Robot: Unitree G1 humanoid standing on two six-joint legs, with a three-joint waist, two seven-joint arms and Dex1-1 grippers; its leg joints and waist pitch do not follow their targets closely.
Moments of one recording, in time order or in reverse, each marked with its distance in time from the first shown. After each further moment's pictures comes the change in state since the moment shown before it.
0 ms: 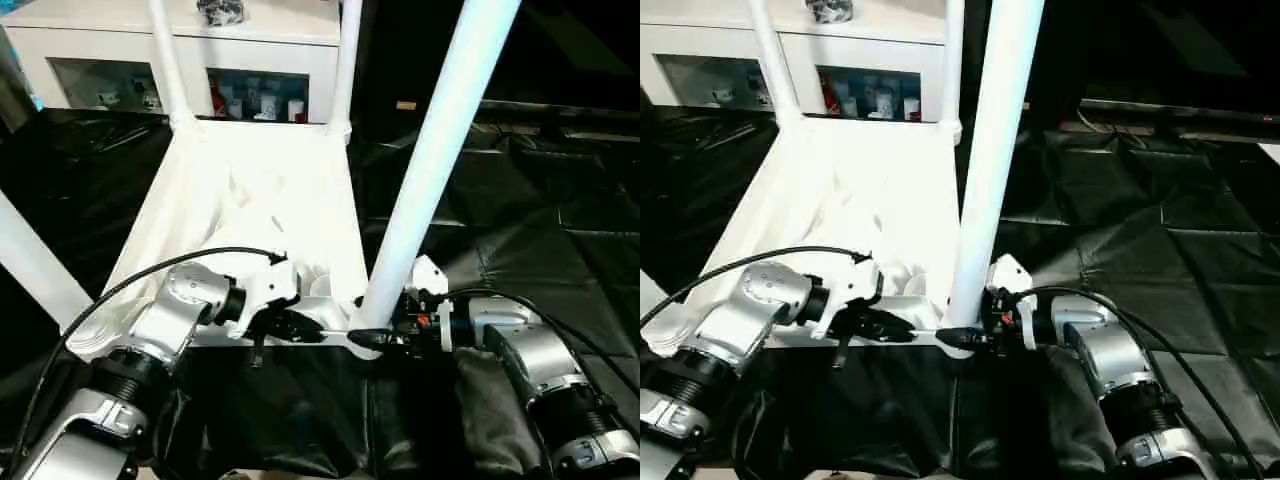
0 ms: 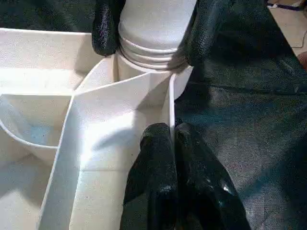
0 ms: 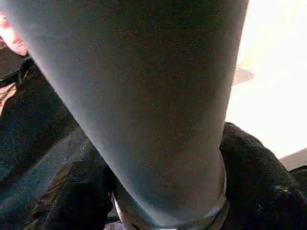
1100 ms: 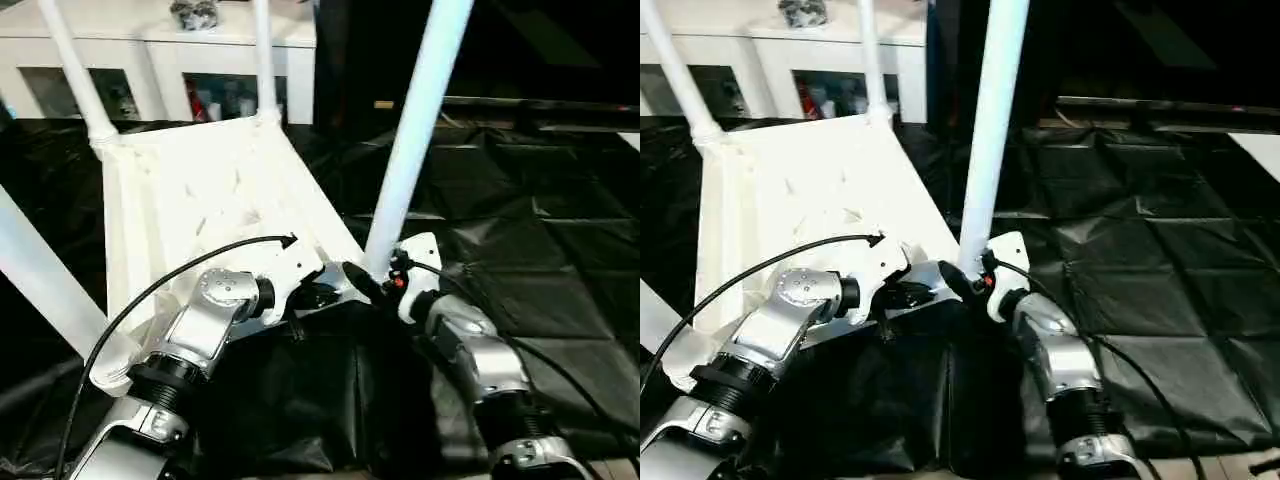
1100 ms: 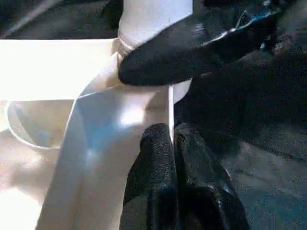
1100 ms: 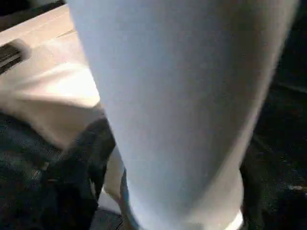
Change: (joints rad) left arm 0.018 -0.146 0.048 -0.067 0.078 0.162 0.352; right arm 0.009 0.216 -0.147 0.061 -0.040 -0.044 -0.517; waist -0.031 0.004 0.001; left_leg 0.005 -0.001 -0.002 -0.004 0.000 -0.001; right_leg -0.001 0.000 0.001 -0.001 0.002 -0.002
